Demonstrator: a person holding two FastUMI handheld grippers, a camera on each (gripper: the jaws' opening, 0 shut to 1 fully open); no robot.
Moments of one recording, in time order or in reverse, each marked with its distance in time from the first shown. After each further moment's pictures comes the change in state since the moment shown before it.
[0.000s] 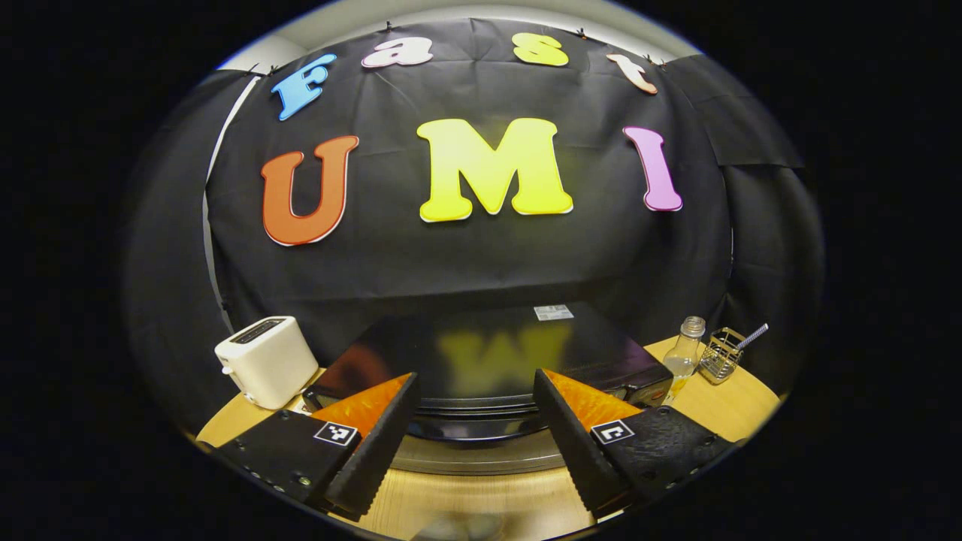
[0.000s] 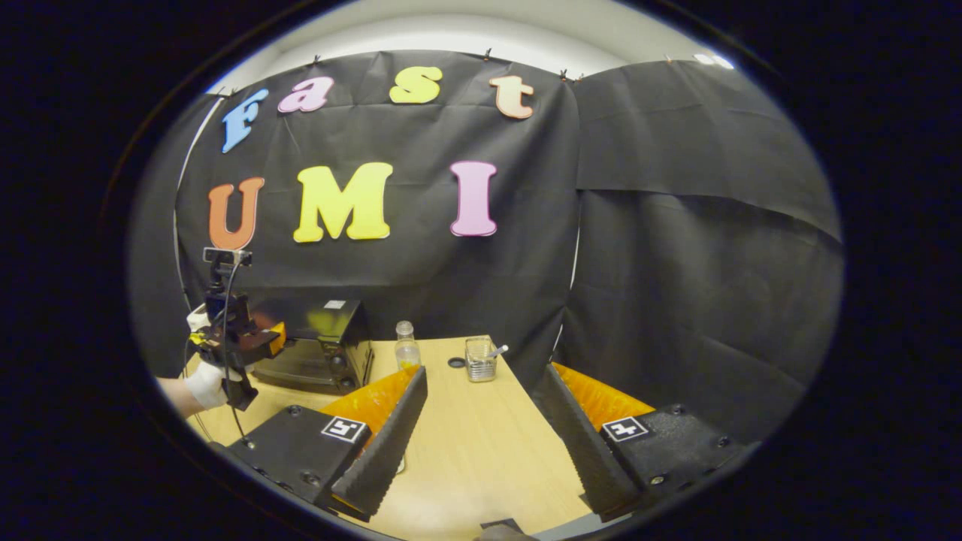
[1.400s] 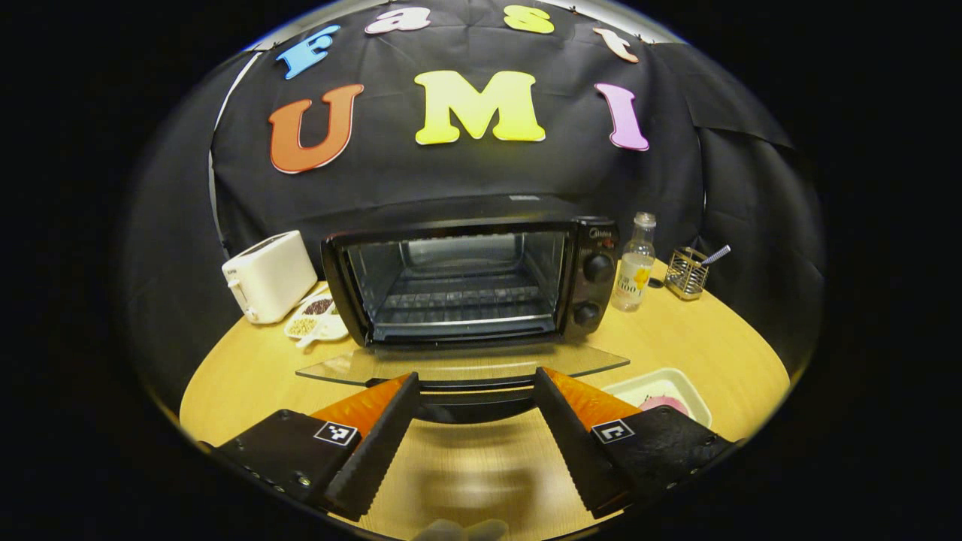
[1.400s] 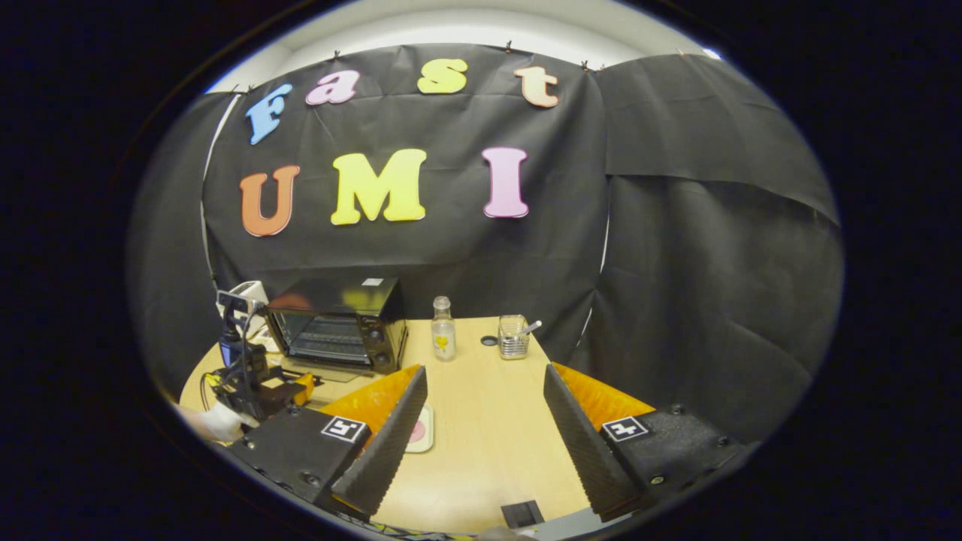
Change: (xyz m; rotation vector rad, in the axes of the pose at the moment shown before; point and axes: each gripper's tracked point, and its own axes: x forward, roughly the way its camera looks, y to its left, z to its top) left arm -0.119 -0.012 -0.138 -0.004 0.223 -0.065; right arm -0.036 0.031 -0.038 -0.011 0.052 0.119
